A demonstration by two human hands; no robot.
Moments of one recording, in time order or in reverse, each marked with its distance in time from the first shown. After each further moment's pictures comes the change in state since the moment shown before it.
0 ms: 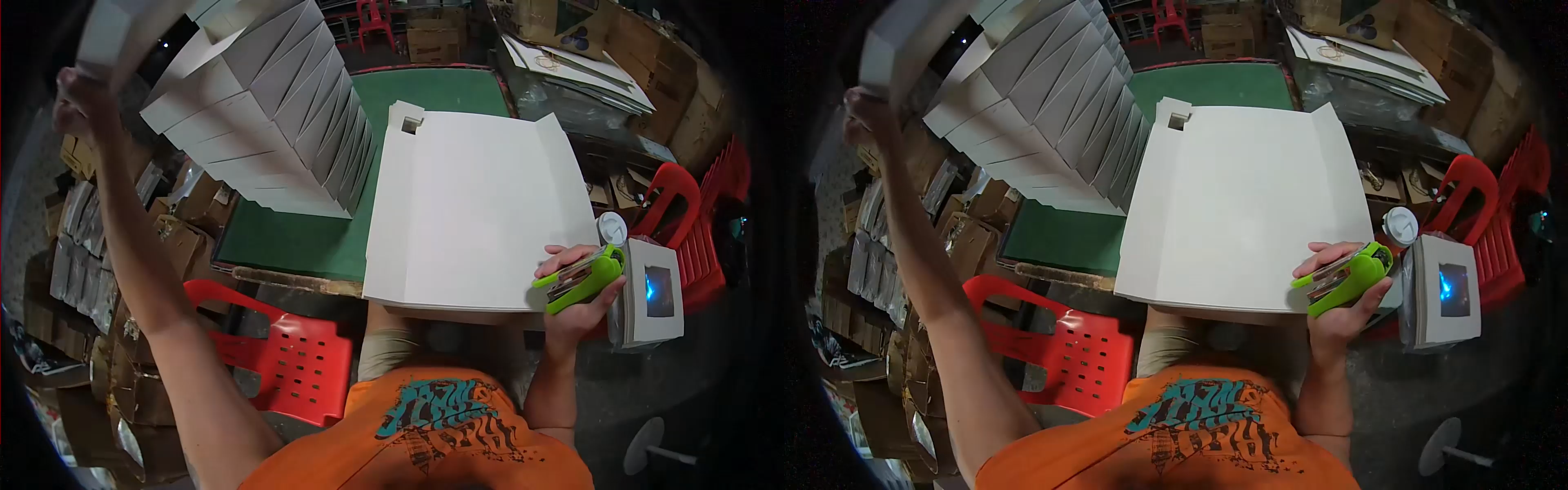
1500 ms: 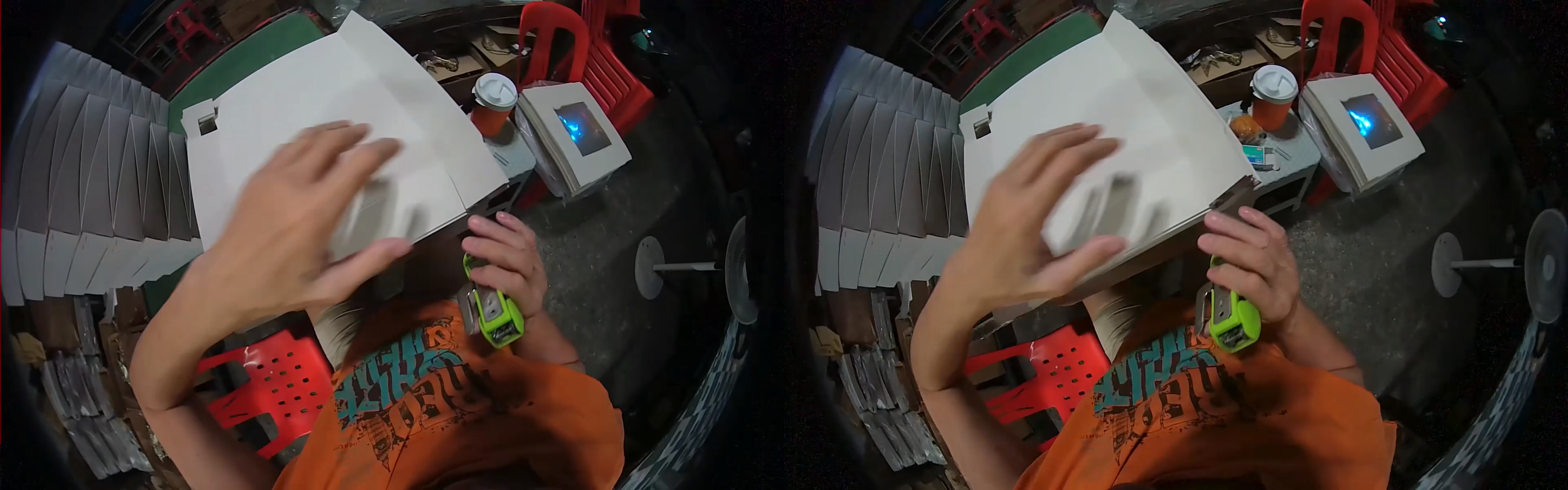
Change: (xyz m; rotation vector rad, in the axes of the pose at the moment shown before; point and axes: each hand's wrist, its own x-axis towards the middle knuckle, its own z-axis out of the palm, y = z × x) left_hand -0.223 0.388 0.054 -0.962 -1.421 0.334; right_hand -0.087 -0.054 -0.060 -1.046 -0.256 -0.472
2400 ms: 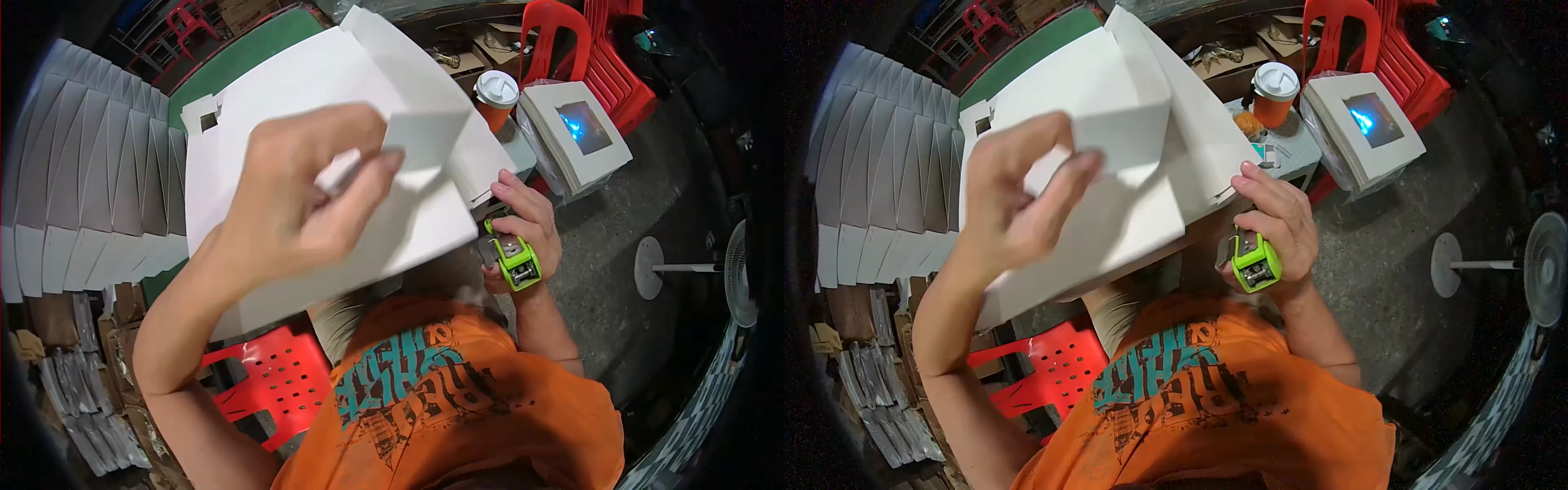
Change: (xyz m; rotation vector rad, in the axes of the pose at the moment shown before) left_hand 0.020 0.000 0.003 -0.344 0.202 -0.152; right_hand 0.007 0.028 0.001 -0.111 0.105 0.057
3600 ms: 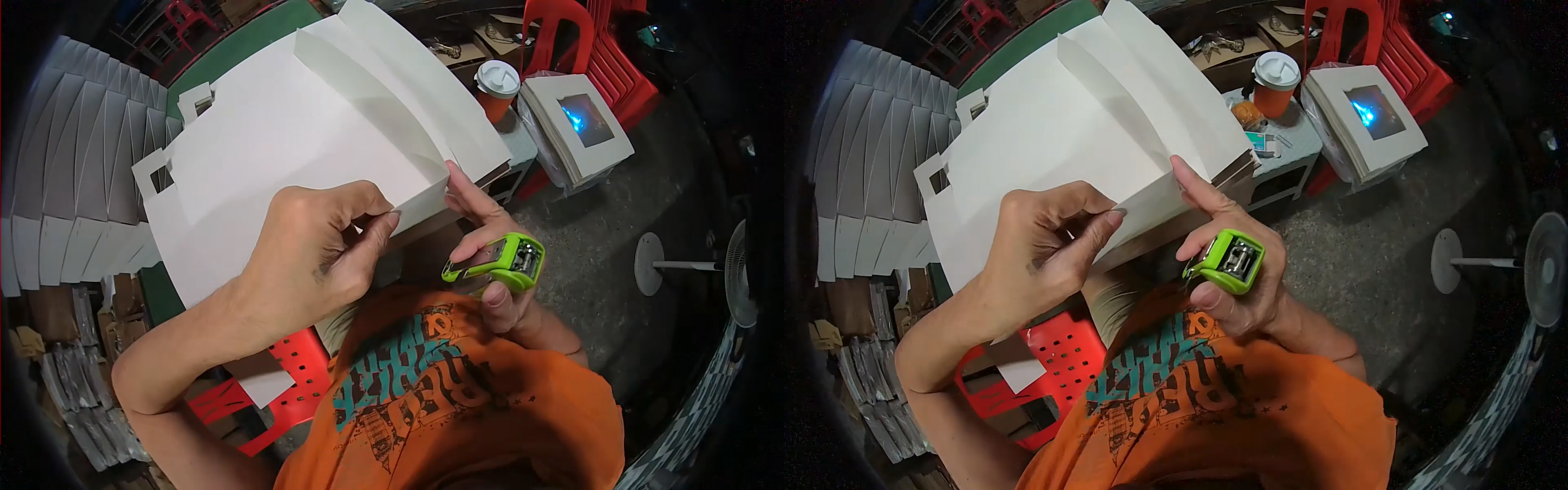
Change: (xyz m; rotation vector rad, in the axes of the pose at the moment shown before) left_hand -0.047 0.024 0.027 -0.226 -0.160 -0.435; right_hand 0.009 -0.048 0.014 0.858 -0.019 0.402
